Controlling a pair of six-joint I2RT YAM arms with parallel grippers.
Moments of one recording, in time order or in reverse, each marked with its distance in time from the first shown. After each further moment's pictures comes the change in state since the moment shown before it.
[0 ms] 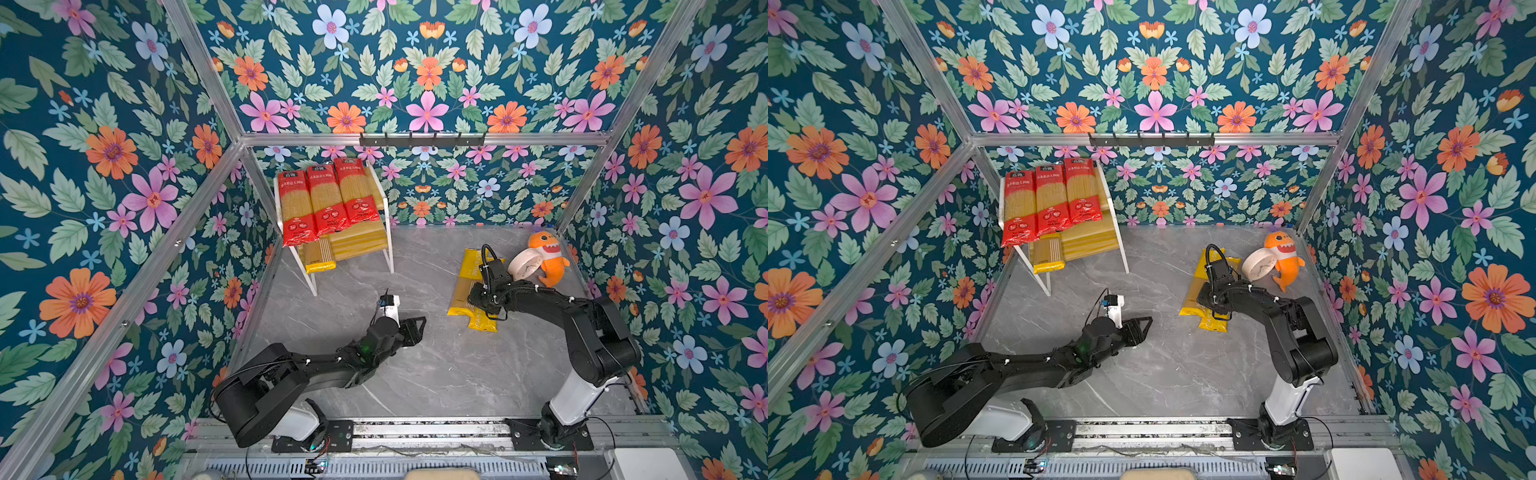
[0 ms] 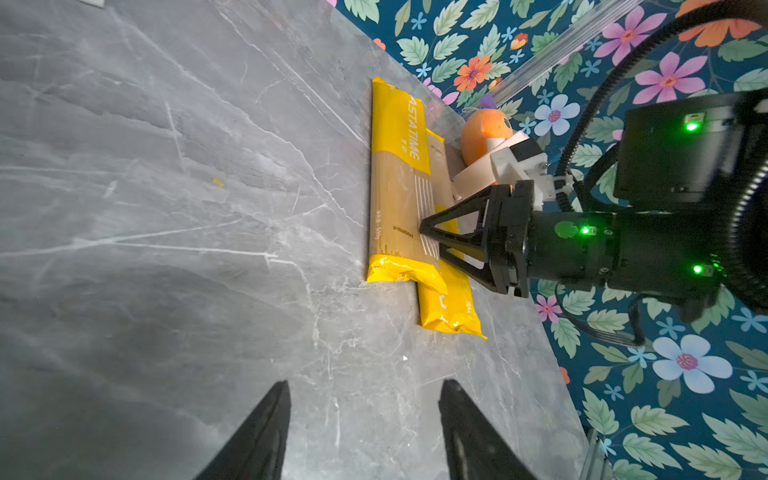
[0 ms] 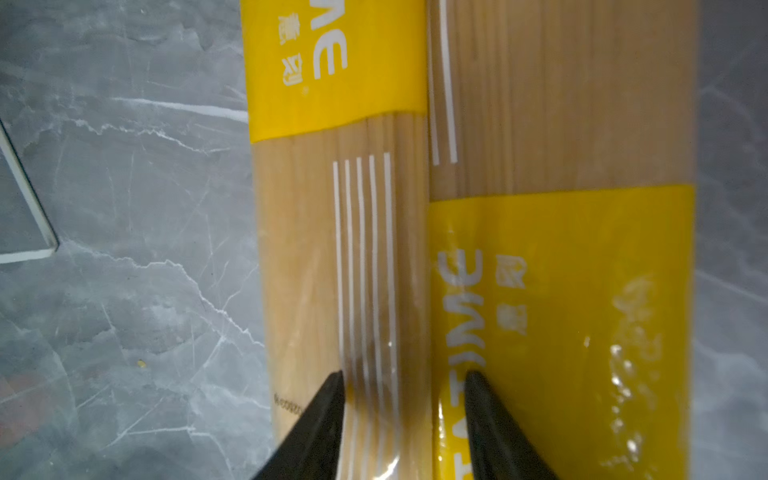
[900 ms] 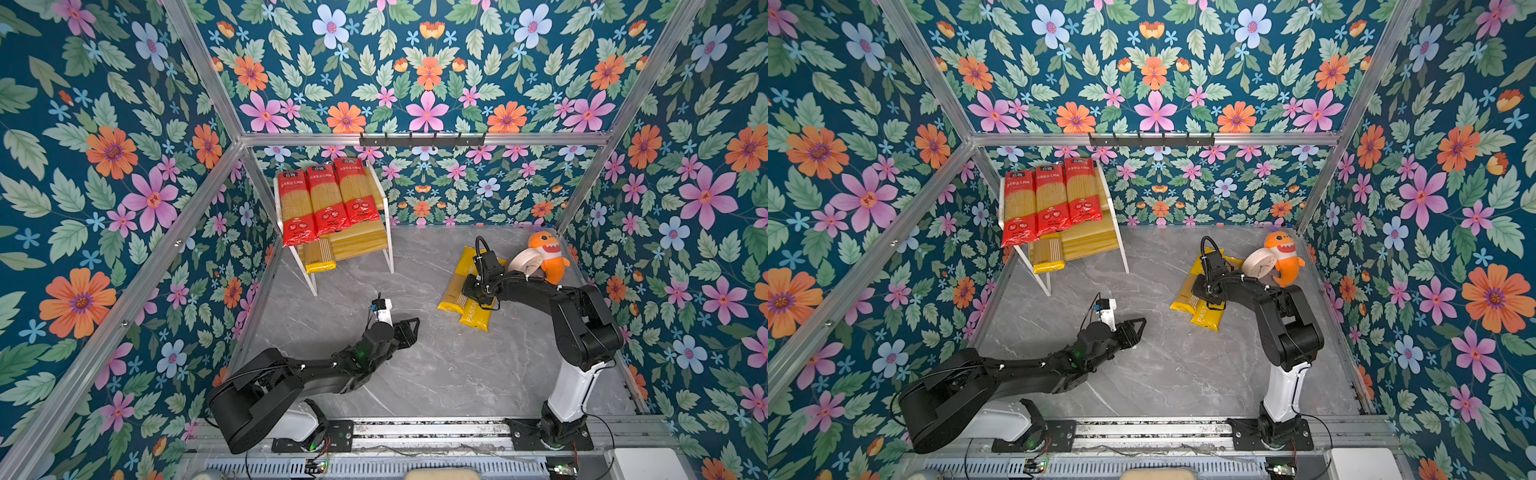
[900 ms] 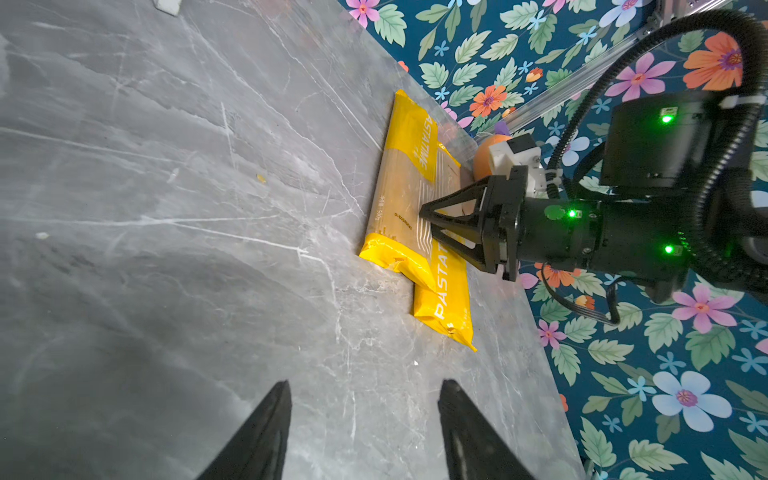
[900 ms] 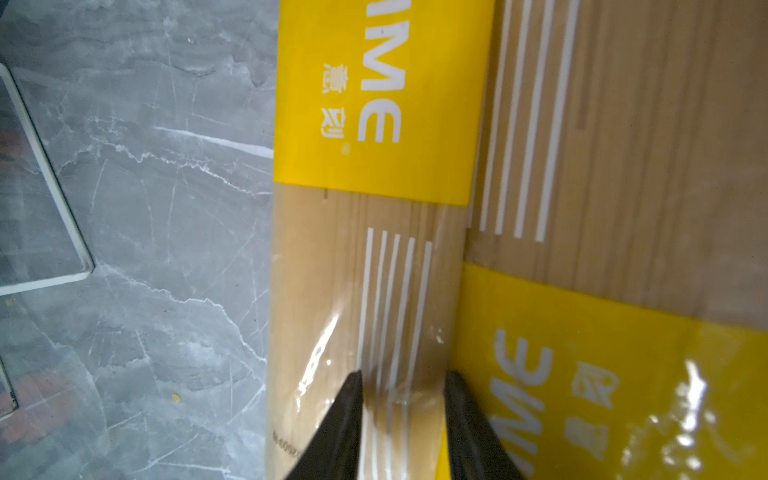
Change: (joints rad) left arm -0.002 -0.037 -0.058 0.026 -0.061 -0.068; right arm -0.001 0.115 0.147 -0.036 -0.023 -0.025
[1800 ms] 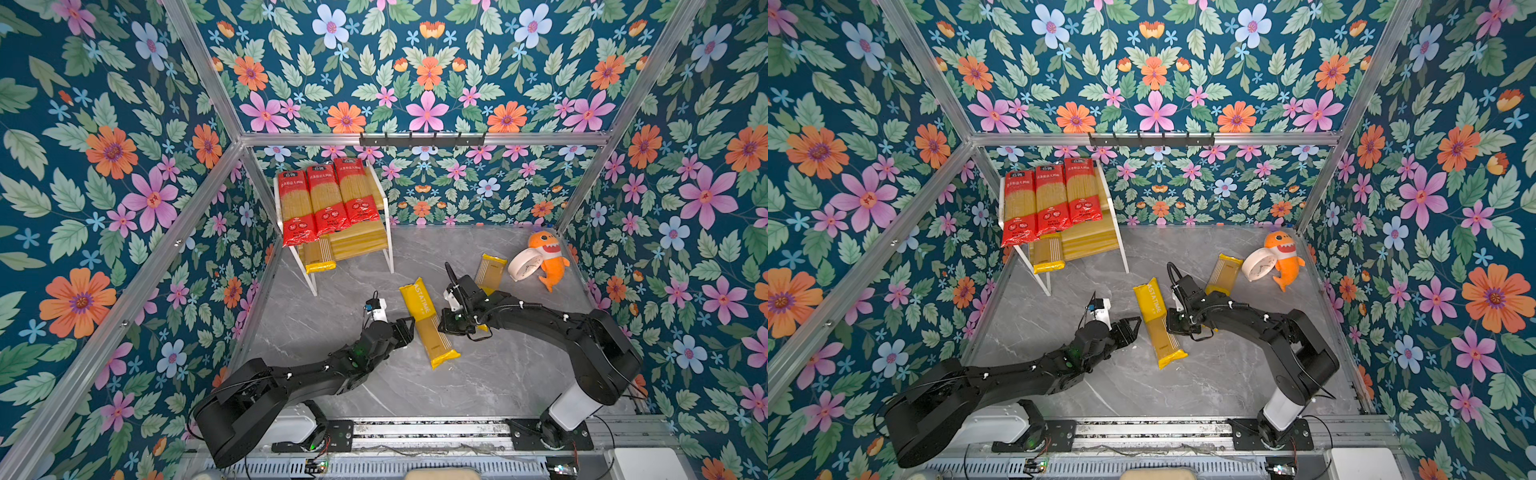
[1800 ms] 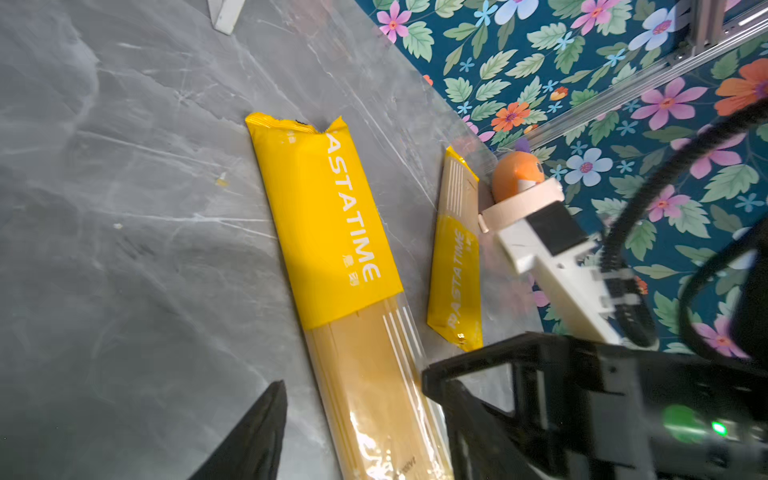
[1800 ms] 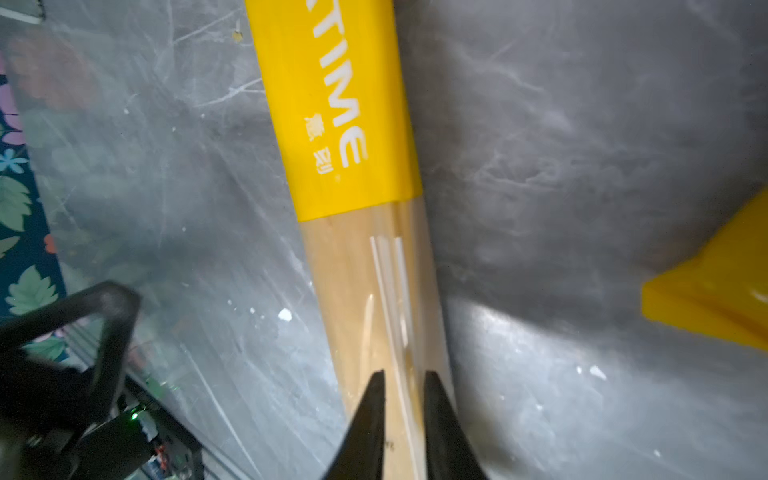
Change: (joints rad) left arm 0.011 -0.088 0.019 -0.176 -0.043 -0.048; right arm 0.292 -0.248 -0.169 -0.147 -0.231 -0.111
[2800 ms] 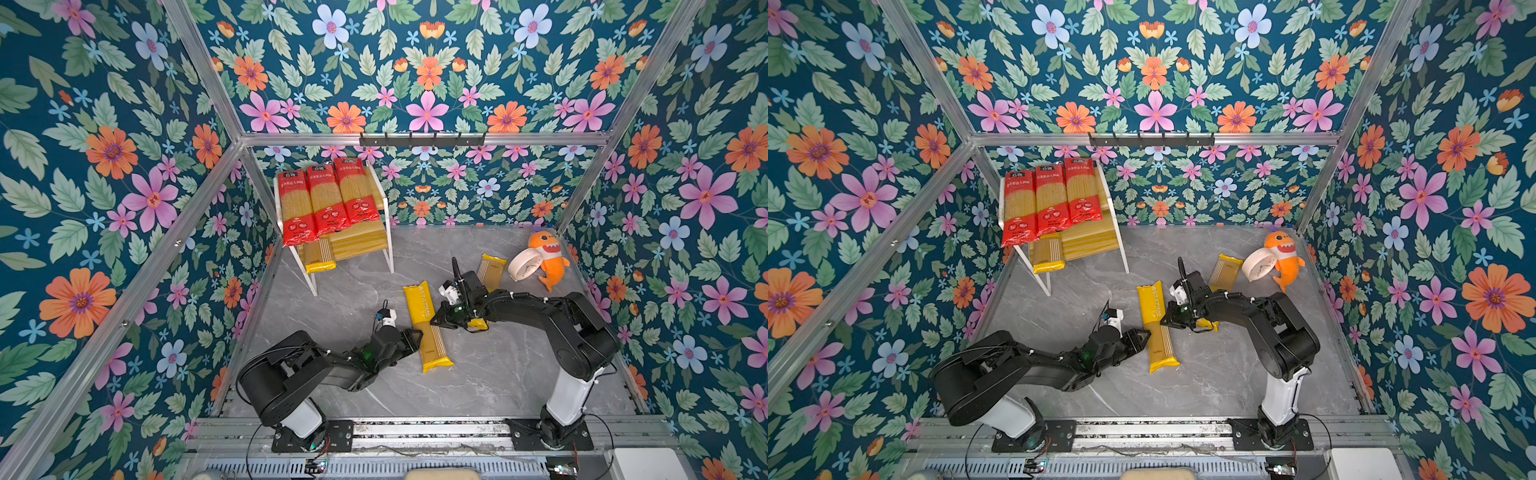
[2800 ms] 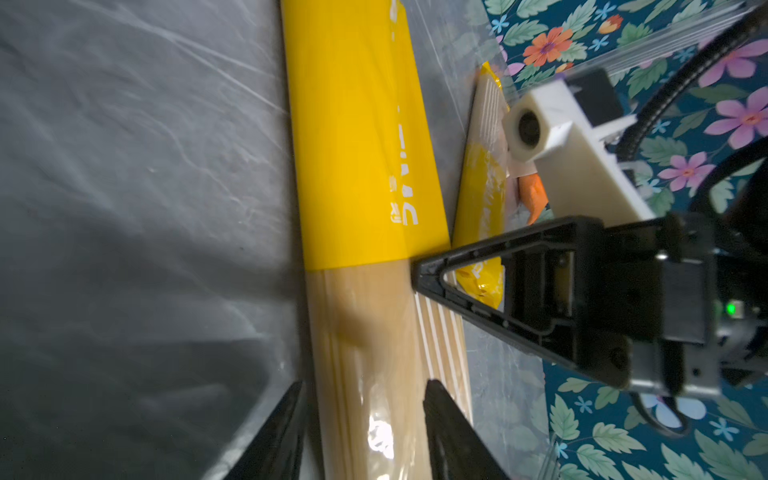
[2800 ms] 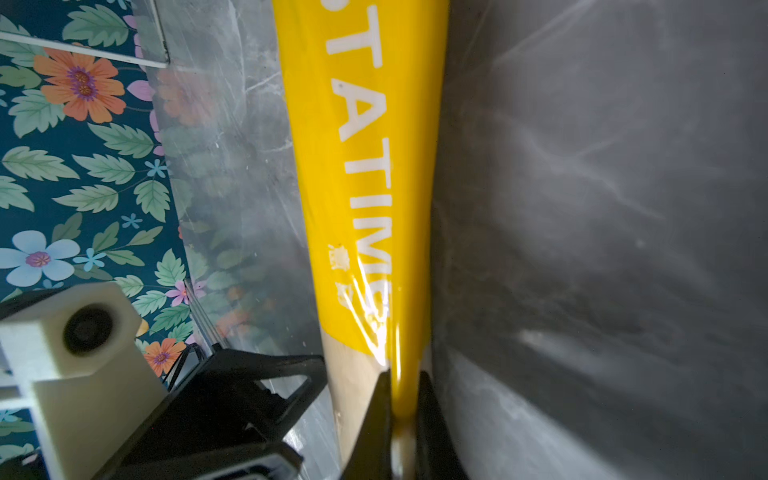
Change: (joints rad) left arm -0.010 0.229 -0.028 0.230 0.154 -0.152; right arm -0.110 0.175 -0.016 0.276 -0.269 -0.010
